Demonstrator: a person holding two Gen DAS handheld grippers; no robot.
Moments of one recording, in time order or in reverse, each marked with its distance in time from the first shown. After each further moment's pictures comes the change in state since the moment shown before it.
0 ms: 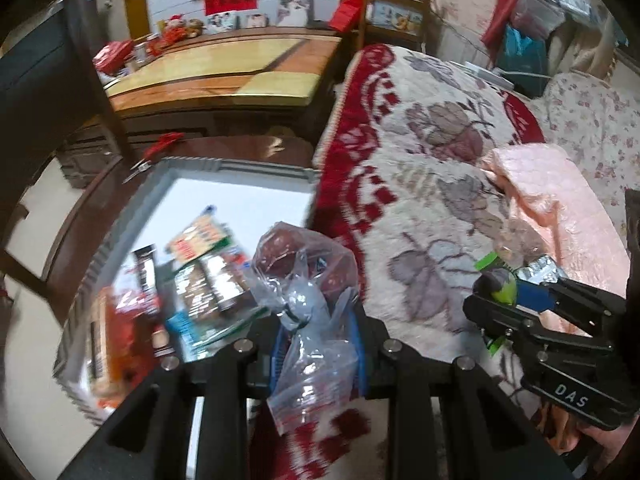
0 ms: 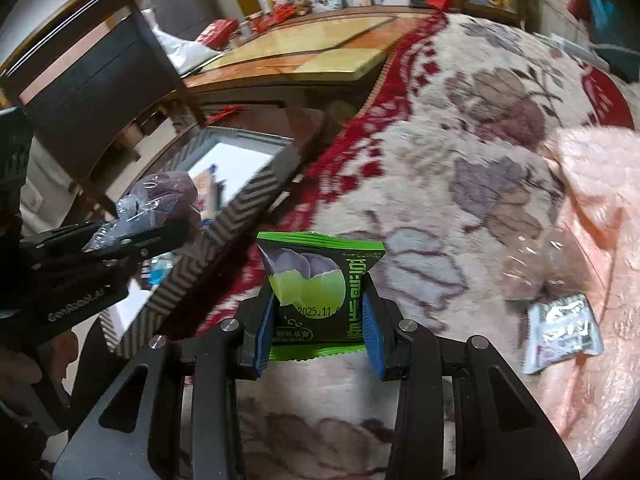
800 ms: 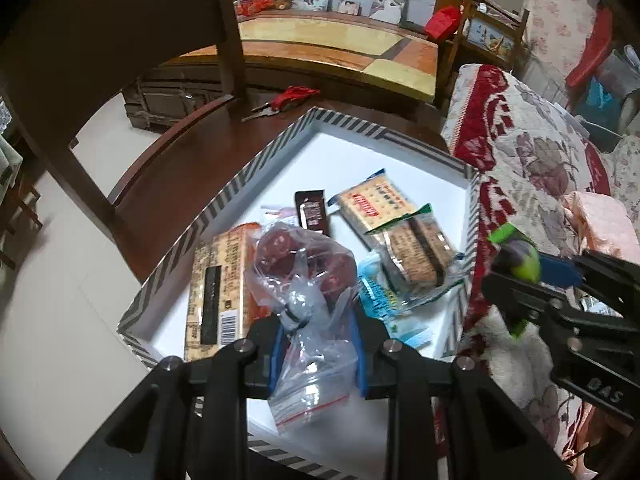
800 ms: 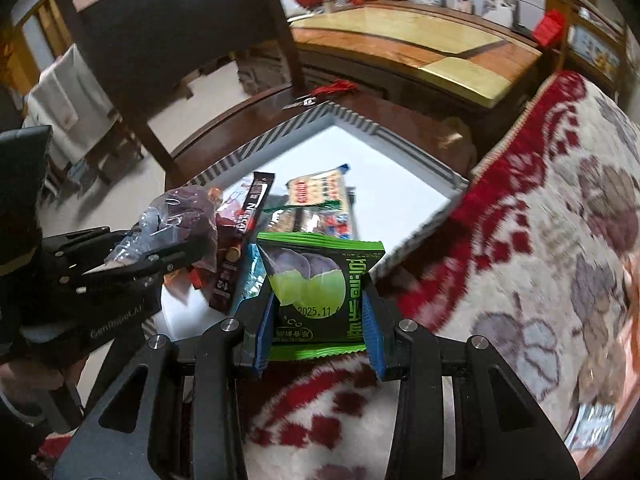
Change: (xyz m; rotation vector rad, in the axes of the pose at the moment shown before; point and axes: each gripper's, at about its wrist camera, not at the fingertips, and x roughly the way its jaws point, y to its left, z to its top) left arm 0.004 0.122 -0.037 -0.223 0.034 0.130; right arm 0.068 0.135 0.046 -0.282 0.114 0.084
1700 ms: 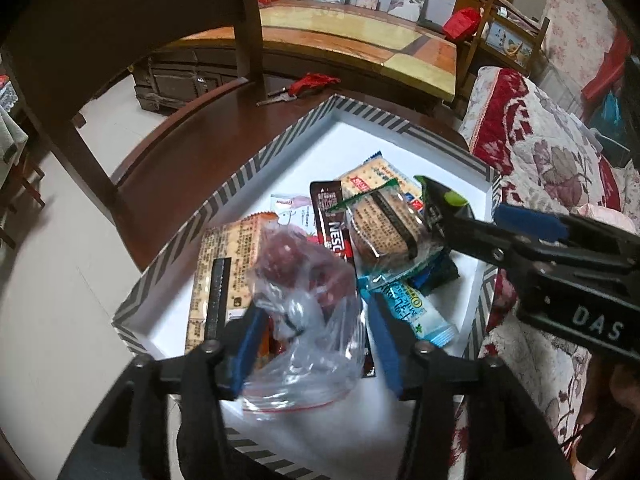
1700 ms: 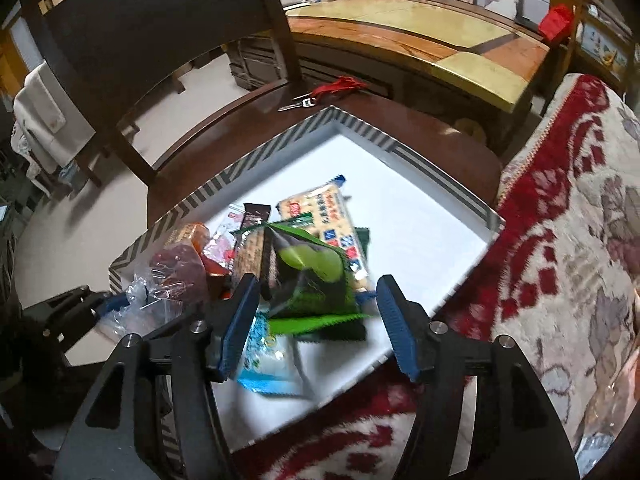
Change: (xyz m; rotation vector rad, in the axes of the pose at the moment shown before) left arm 0.012 0.010 0.002 -0.057 0.022 0.012; right arm 0.038 0.004 0.041 0.033 0.029 -0.015
